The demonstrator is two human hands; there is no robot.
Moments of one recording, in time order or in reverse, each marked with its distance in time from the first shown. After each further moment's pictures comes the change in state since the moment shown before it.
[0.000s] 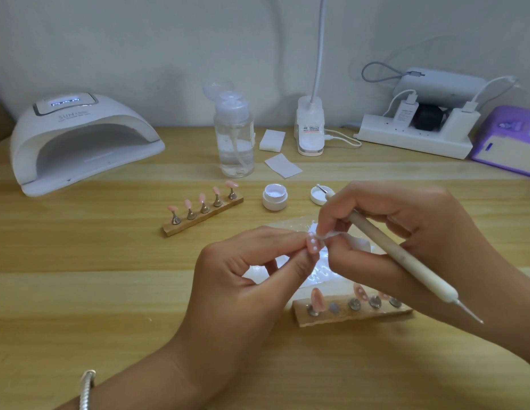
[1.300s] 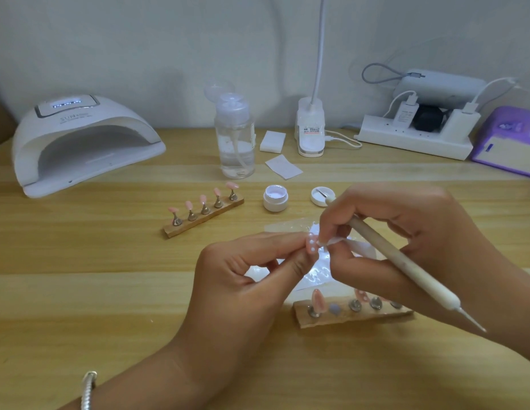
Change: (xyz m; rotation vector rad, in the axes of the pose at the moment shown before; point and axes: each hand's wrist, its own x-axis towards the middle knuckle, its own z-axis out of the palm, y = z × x) left_hand 0.000 0.002 0.001 -0.027 0.022 -0.070; right_hand -0.001 0.005 -0.002 -0.073 -0.045 -0.062
